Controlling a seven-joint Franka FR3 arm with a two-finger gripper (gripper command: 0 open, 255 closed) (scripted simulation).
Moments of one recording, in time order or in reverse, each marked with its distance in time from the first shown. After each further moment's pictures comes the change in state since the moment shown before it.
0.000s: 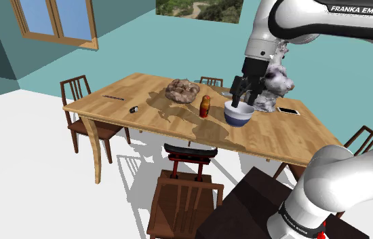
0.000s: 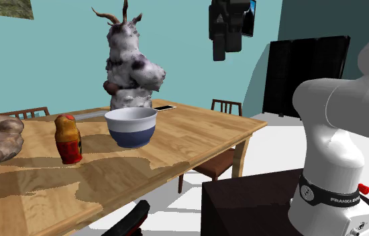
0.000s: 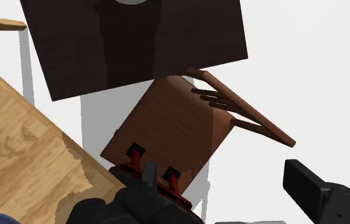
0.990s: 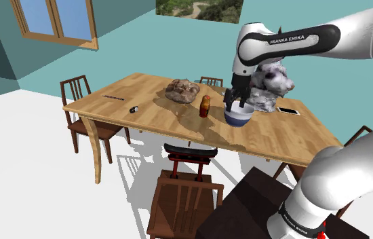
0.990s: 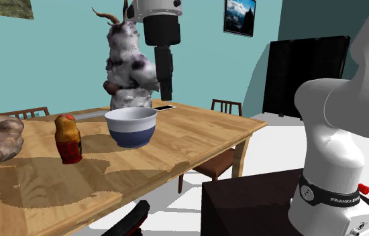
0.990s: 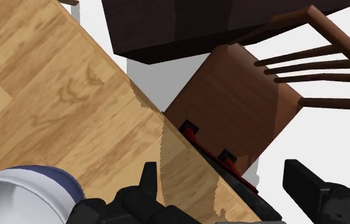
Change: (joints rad) arm -0.077 0.306 -0.123 0.021 -0.193 0.264 -0.186
